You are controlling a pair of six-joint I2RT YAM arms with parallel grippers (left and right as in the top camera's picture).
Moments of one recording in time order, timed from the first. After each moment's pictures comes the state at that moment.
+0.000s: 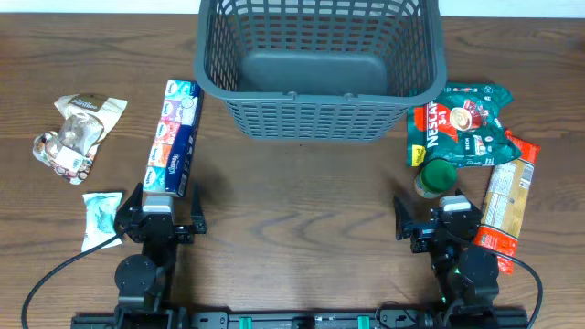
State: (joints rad) left arm -0.06 0.01 0.03 -0.12 -0.03 0.04; right arm 0.11 0.02 0.11 -0.37 0.03 -0.05
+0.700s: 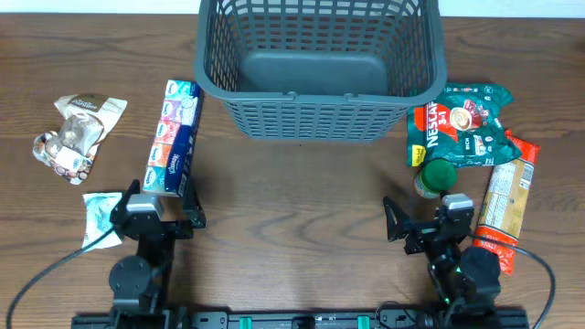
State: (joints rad) left arm -0.06 0.07 0.09 -0.07 -0.03 -0.13; right arm 0.11 0.05 0.14 -0.36 -0.11 0.18
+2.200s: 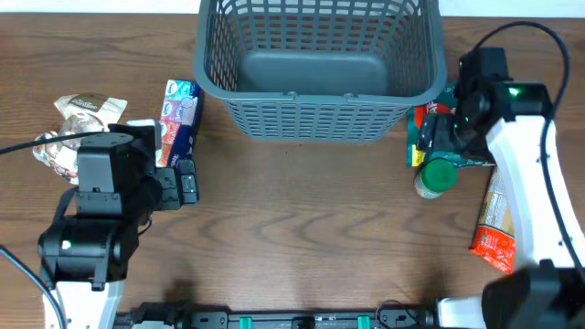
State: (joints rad) left arm -0.06 0.95 1.09 -1.02 0.03 -0.11; right arm 0.00 1.60 1.49 -1.27 0.14 0.24
